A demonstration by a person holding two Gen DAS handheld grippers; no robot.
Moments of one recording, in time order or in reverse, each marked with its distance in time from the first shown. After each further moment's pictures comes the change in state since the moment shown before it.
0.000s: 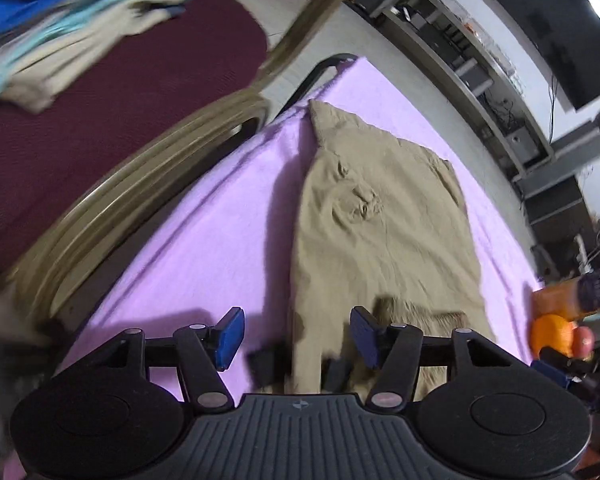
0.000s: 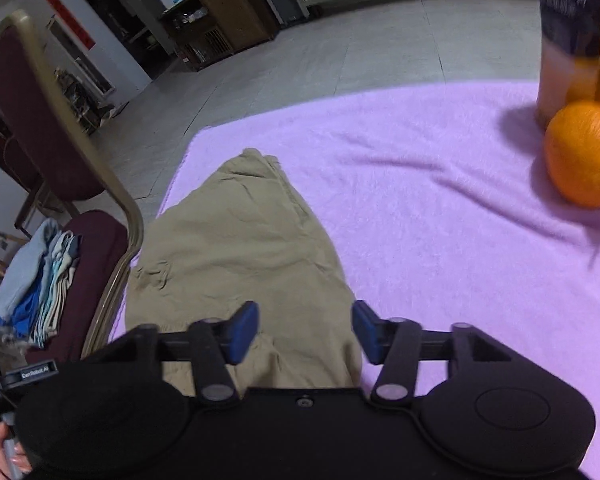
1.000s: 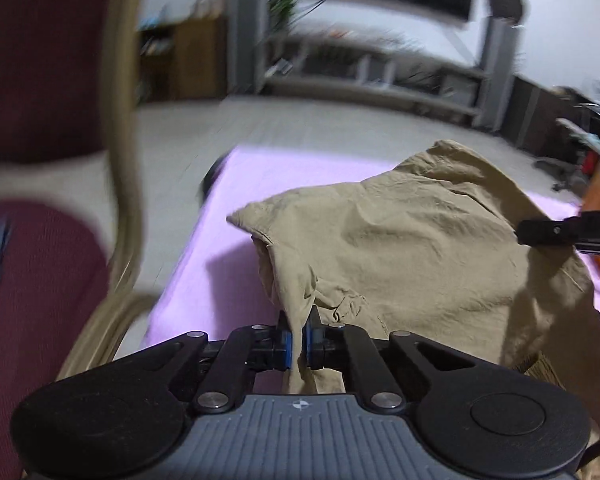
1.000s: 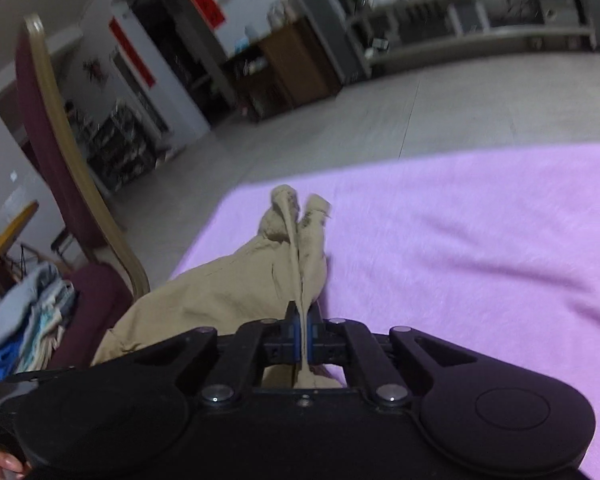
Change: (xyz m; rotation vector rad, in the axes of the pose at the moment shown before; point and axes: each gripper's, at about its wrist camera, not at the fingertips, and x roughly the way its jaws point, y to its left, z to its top) left arm 0.057 -0.108 0.022 0.642 -0.302 0.065; right arm 0.066 0.018 0.026 -0.171 -0.311 0.102
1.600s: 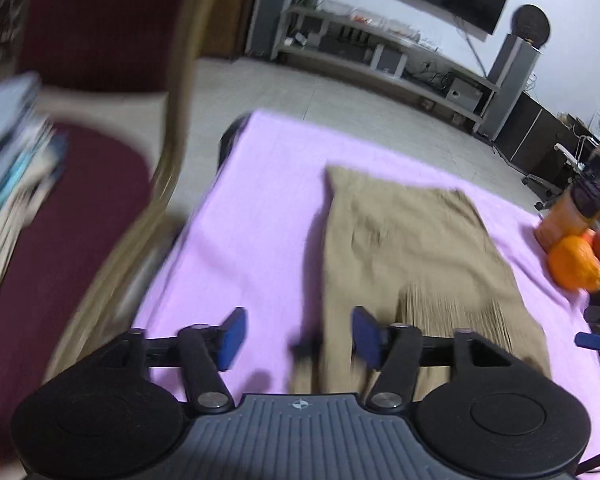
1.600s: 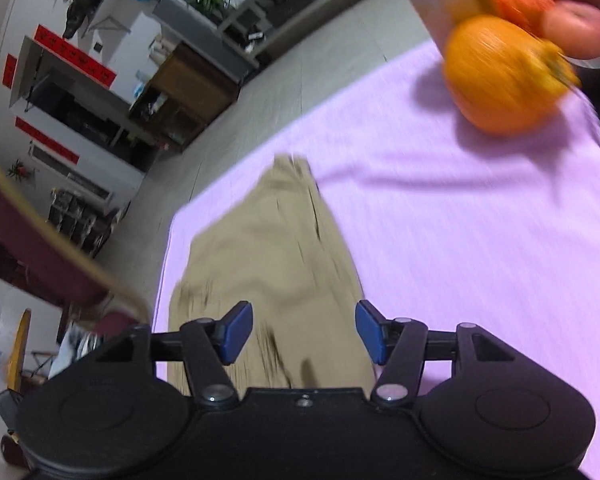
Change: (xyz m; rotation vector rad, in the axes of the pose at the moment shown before) left arm -0.104 0.041 -0.048 -0.220 0.147 -0.052; right arm -0.147 -0.078 -0.057 0.463 0.136 -0.065
